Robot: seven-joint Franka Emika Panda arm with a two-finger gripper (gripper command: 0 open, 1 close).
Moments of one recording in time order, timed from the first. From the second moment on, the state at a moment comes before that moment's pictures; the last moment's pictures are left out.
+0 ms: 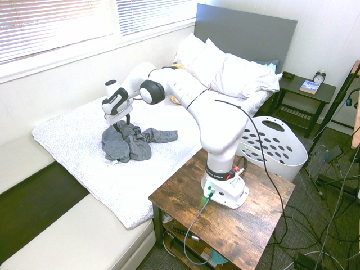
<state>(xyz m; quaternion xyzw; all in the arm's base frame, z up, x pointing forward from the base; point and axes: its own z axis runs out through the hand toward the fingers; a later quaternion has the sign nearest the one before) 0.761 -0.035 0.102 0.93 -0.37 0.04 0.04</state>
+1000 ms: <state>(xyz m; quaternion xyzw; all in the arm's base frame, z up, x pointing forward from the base) 0.785 -0.041 0.072 0.93 -0.37 0.02 0.05</state>
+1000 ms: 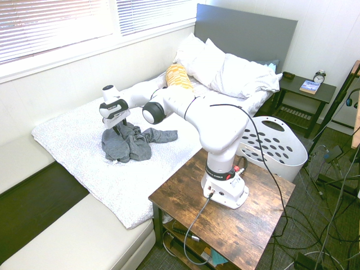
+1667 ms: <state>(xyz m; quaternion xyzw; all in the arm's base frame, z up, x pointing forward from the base) 0.780 -0.040 0.063 0.92 -0.39 0.01 0.03</state>
